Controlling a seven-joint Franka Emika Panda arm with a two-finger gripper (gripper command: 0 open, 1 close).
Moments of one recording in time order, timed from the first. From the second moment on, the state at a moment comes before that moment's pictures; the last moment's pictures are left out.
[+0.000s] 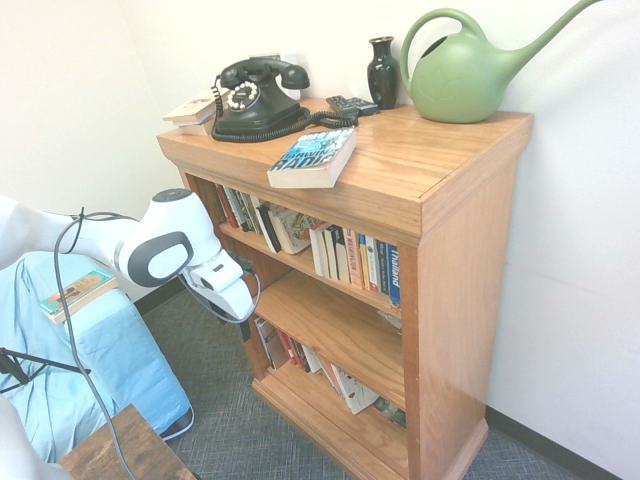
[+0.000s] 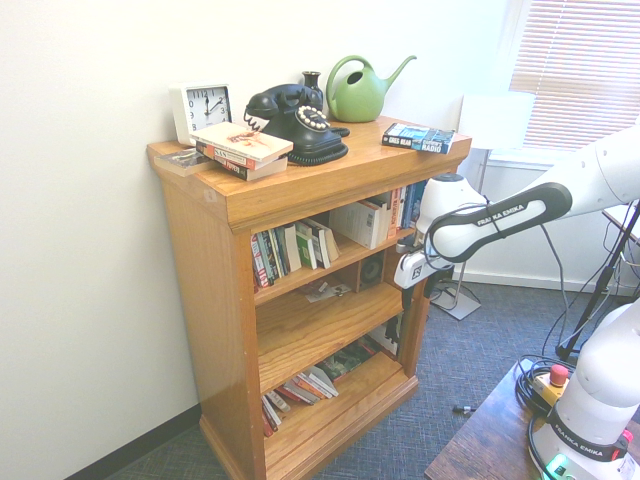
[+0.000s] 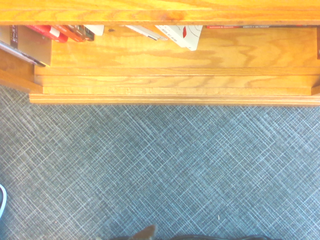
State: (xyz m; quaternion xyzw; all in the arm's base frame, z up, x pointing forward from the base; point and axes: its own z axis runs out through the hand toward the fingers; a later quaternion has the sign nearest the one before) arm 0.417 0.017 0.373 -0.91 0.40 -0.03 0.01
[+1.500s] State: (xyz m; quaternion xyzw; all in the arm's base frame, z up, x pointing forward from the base) arm 0.428 -0.120 0.605 -0.75 0.14 -0.44 -0.47
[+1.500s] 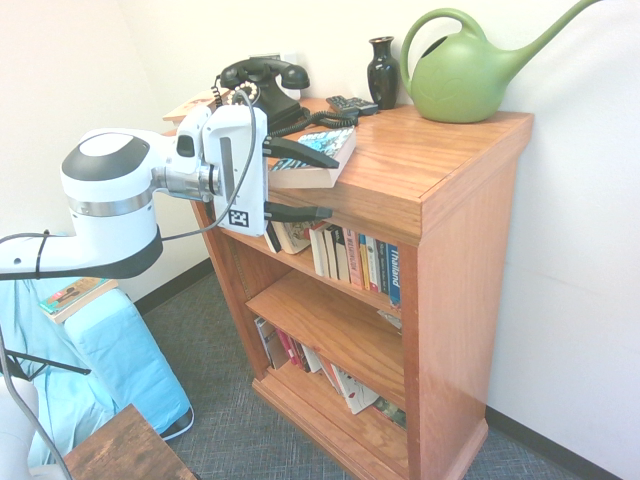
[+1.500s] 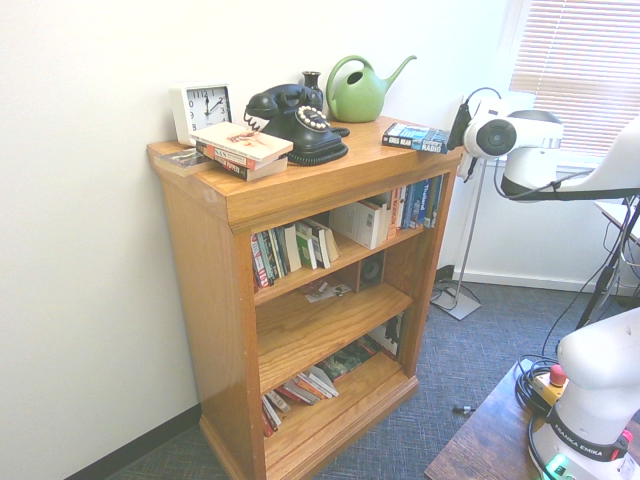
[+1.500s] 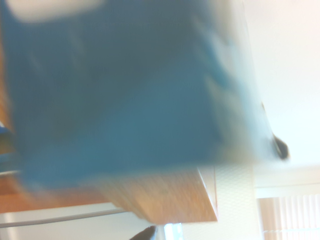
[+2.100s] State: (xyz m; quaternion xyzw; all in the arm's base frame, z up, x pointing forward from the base) arm 0.439 -0.081 0.568 -0.73 0.11 -0.44 -0.51
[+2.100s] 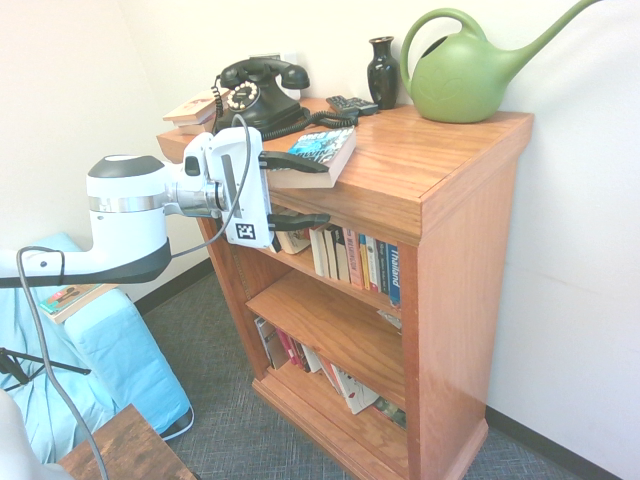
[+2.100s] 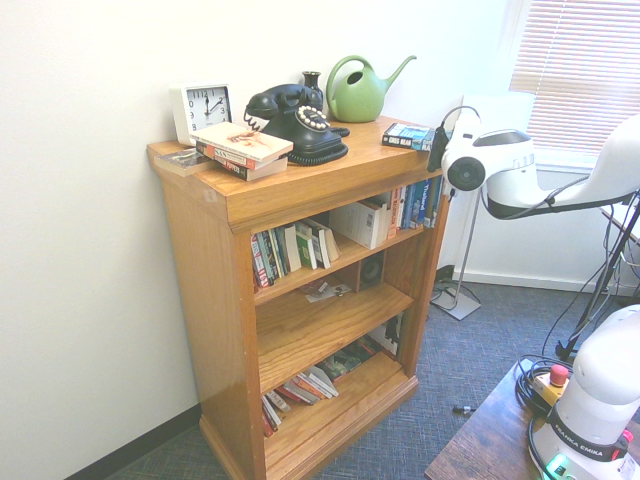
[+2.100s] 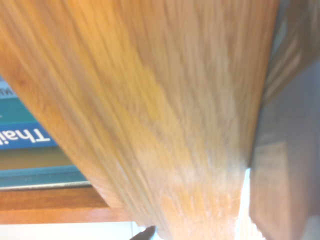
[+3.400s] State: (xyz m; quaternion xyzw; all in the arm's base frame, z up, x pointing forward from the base) arm 0.465 -0.066 0.585 -0.72 0.13 -0.45 -0.52
